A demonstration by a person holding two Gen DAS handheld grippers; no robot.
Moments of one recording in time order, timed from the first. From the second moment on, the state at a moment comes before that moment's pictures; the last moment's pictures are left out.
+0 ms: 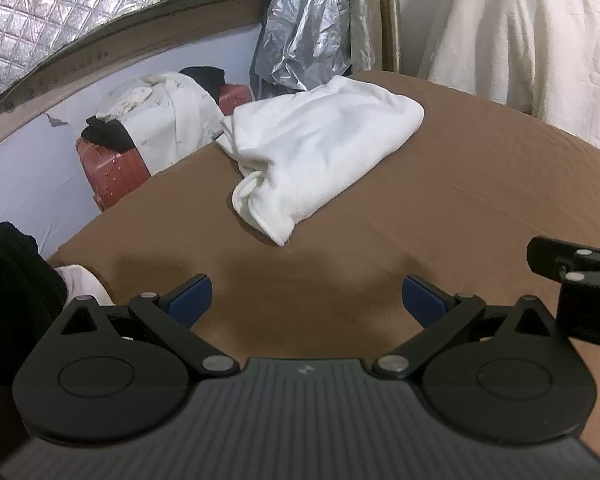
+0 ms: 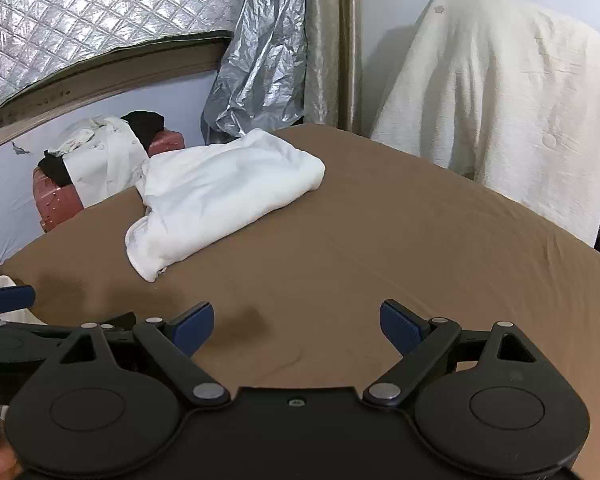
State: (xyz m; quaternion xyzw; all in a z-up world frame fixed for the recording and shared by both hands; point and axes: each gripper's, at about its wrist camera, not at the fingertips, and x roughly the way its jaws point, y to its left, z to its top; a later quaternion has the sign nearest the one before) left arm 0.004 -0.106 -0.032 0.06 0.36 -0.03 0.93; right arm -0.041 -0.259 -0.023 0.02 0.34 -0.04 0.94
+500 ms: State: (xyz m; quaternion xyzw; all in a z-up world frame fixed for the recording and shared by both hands) left arm -0.001 -0.112 -0.034 0.08 0.35 -0.03 0.93; right arm -0.045 -0.263 -0.022 0.02 0.32 -0.05 0.94
